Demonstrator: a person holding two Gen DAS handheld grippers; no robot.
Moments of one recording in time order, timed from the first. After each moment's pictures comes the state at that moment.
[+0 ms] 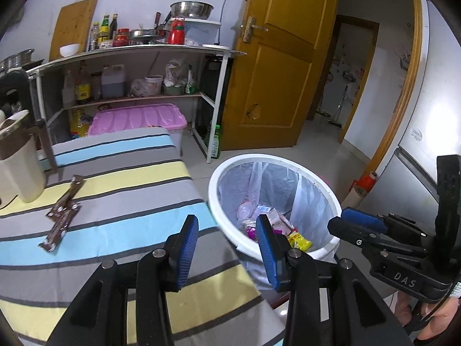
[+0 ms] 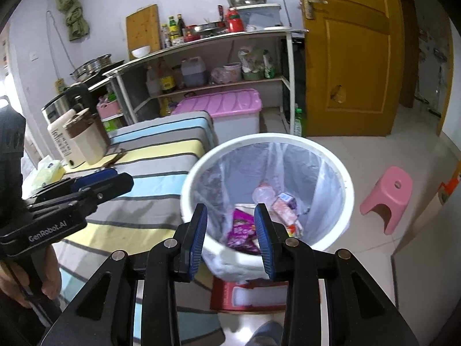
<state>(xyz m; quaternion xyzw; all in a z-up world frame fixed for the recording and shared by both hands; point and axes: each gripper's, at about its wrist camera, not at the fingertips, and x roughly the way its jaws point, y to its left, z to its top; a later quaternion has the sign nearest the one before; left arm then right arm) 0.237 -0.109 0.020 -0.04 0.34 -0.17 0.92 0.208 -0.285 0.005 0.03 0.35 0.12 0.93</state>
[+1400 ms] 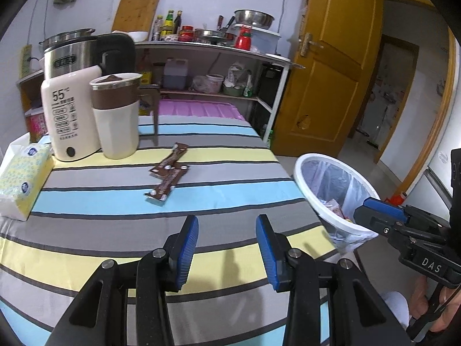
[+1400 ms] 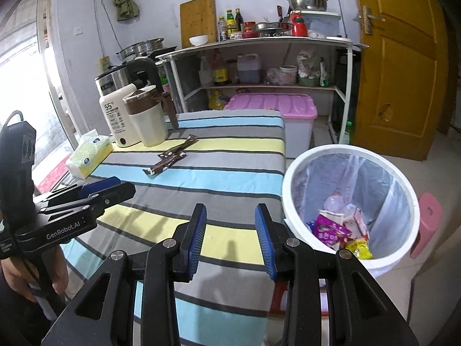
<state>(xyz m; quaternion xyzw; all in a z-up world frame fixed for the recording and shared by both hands) 0.181 0.015 0.012 -0.08 0.34 -0.06 0.94 0.190 -0.186 0.009 0.00 0.34 0.22 0.91</state>
